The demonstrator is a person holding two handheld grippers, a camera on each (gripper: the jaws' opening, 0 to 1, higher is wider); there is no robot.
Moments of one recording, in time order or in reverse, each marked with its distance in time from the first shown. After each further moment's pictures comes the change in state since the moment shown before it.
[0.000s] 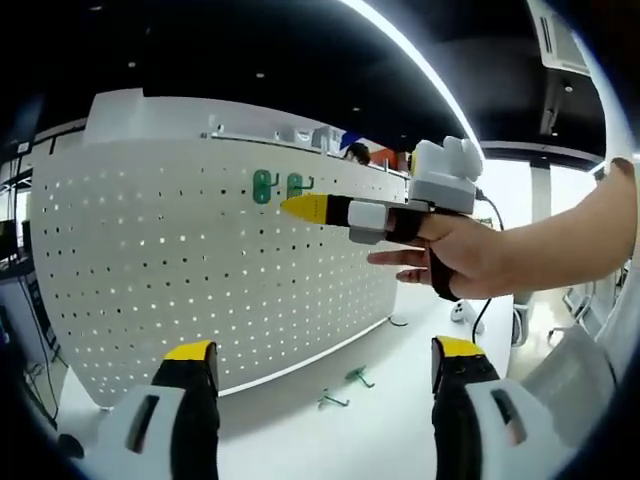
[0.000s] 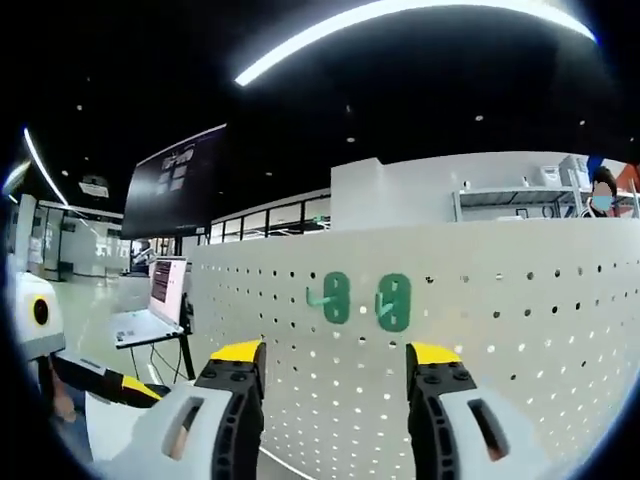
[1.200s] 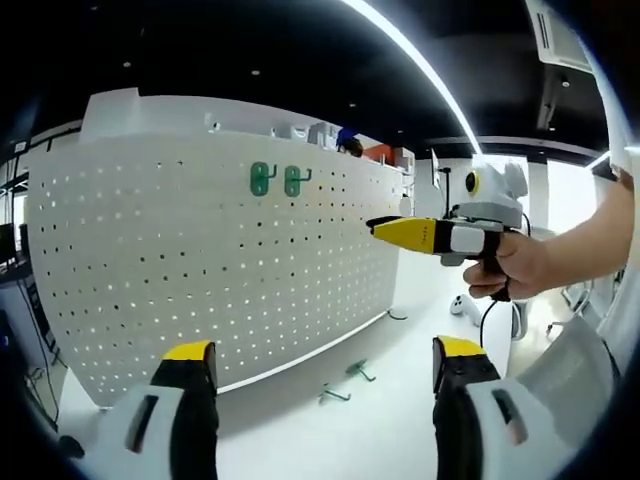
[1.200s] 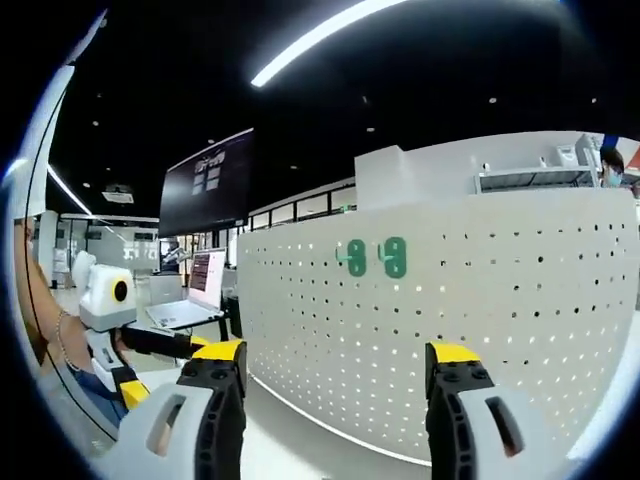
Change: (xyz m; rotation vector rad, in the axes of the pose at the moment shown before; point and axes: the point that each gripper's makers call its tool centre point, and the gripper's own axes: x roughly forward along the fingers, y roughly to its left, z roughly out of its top) left arm 0.001 0.000 -0.009 0.012 0.016 -0.013; right arm -0.082 0.013 -0.025 0.044 0.049 0.122
